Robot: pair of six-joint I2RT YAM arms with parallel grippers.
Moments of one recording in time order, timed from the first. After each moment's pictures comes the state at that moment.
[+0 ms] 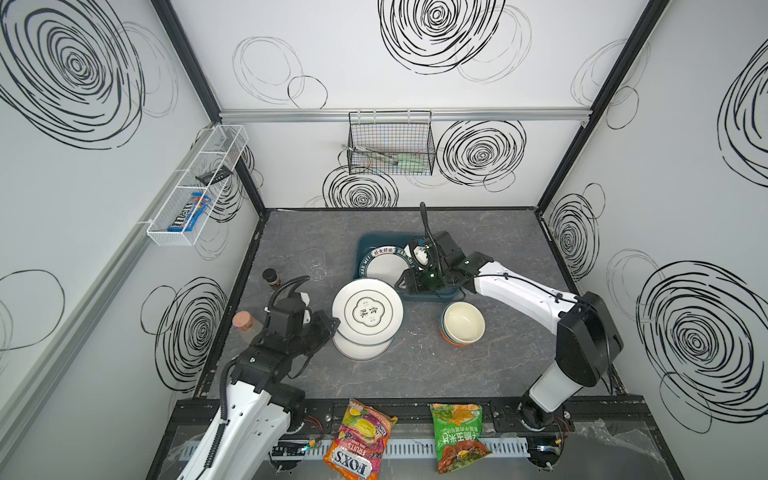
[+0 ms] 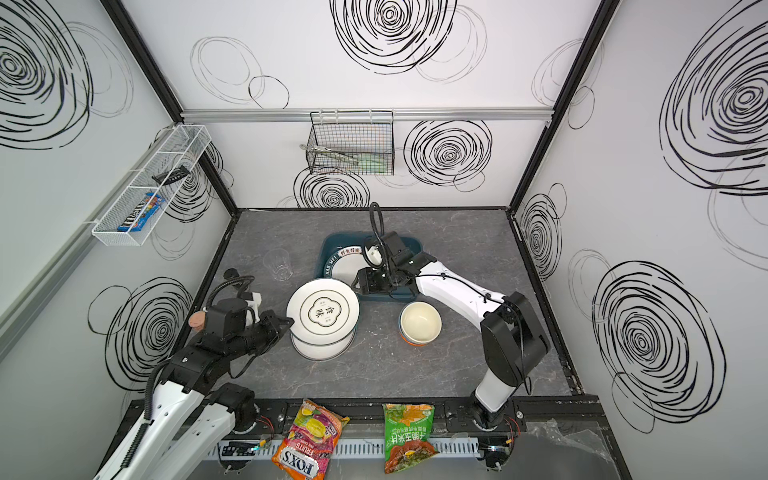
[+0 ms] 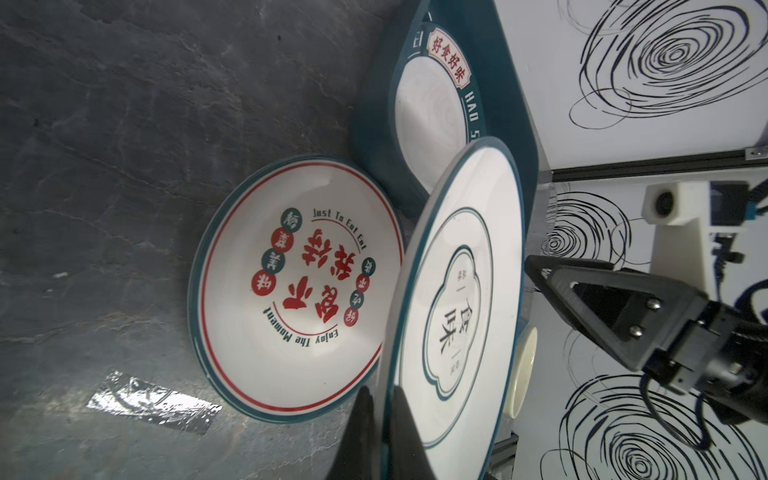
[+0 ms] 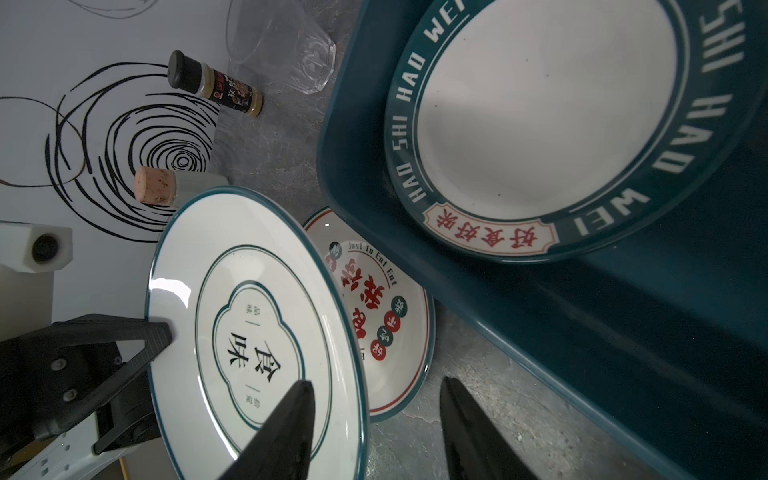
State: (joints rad) left arm -0.25 0.58 0.55 -0.69 0.31 -1.02; right arm 0.70 1.65 1.24 -0.48 -0.44 0.50
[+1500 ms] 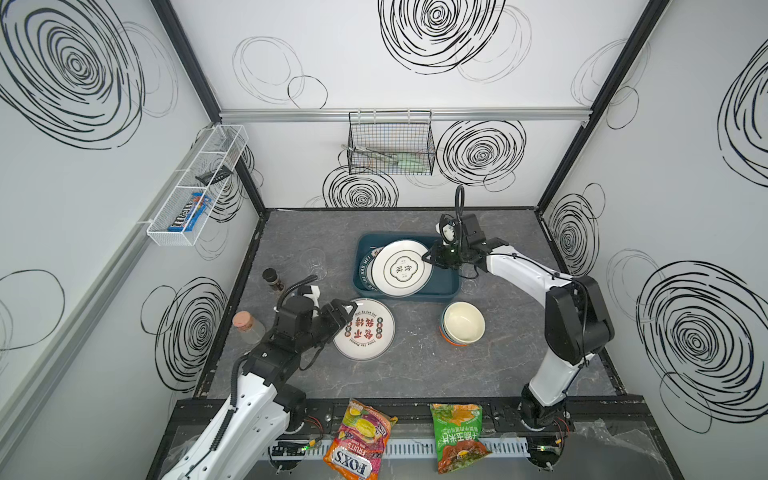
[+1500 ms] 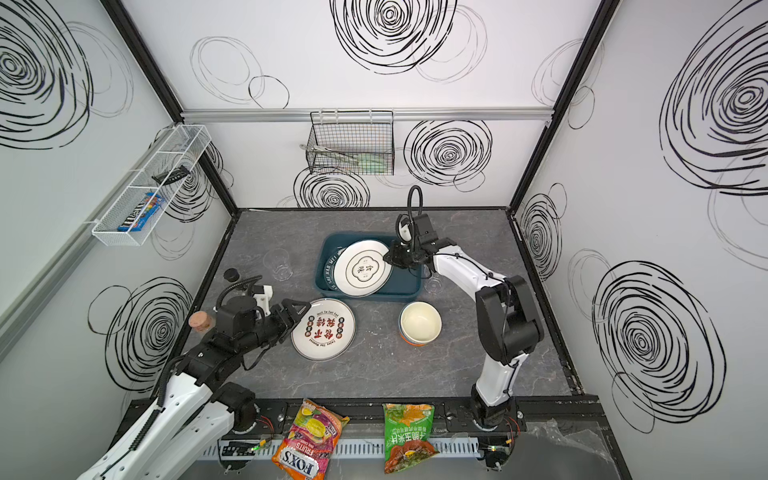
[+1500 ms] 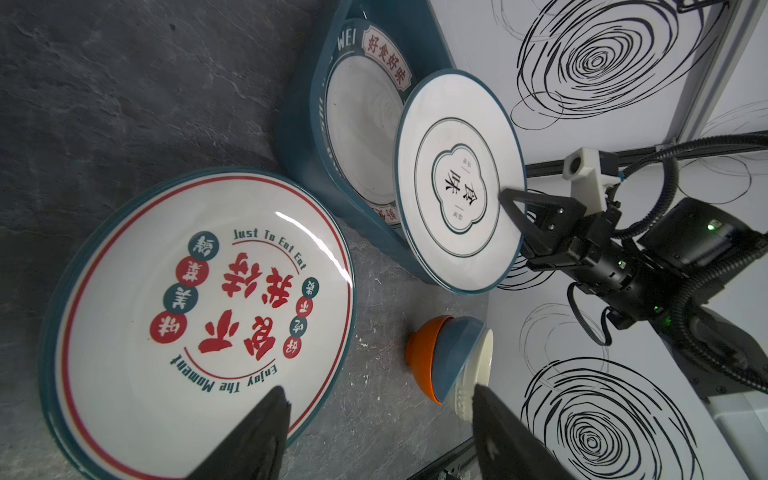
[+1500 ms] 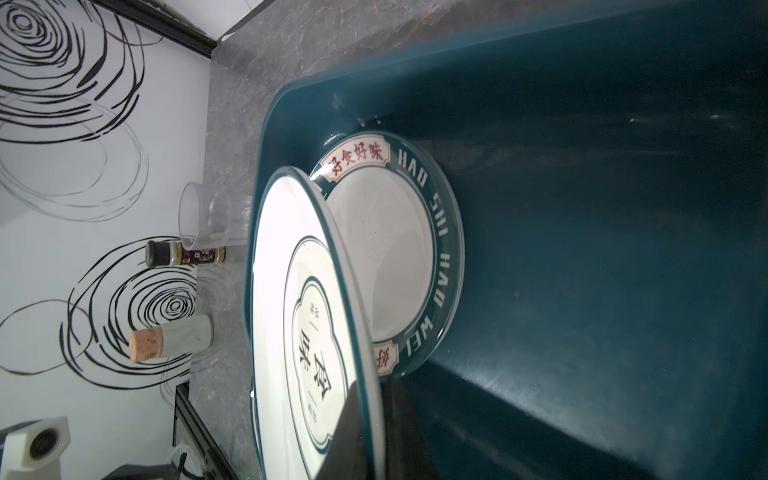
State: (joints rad) left arm -0.33 0.61 0.46 -0.43 0.30 -1.09; right arm 0.44 1.79 1.32 -0.35 -0.43 0.60
